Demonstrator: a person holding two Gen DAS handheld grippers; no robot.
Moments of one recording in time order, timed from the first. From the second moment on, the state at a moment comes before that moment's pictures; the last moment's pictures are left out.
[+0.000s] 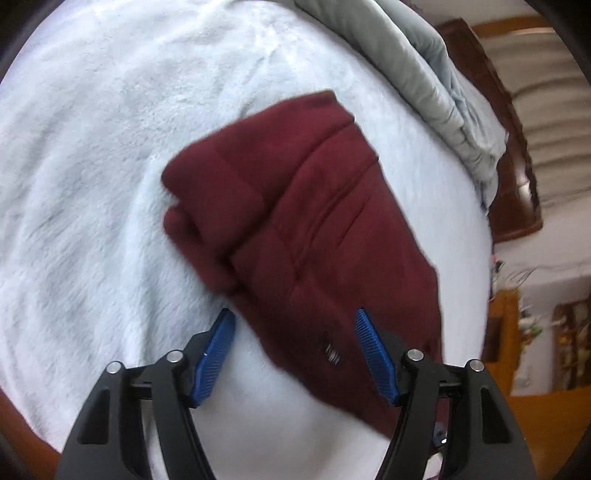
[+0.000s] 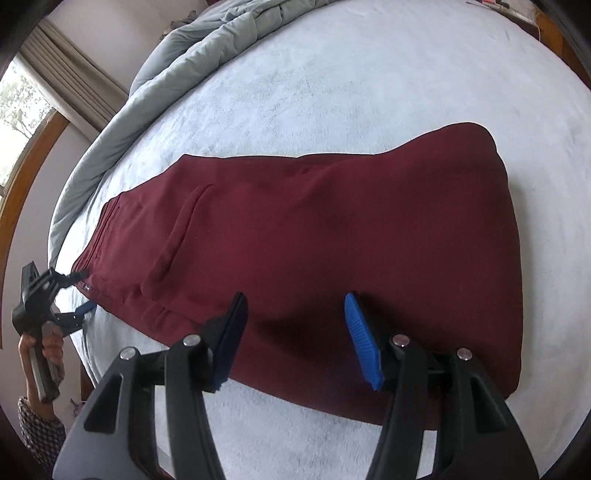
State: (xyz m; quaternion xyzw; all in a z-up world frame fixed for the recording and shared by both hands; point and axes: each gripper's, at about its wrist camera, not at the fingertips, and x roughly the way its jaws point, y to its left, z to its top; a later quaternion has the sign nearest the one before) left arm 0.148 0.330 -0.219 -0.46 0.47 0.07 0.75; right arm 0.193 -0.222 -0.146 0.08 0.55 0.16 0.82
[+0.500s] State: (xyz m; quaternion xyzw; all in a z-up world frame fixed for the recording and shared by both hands) left arm 0.170 0.342 -0.211 -0.48 0.45 0.09 0.74; right arm 0.190 -0.210 -0.151 0.05 0.55 0.17 0.82
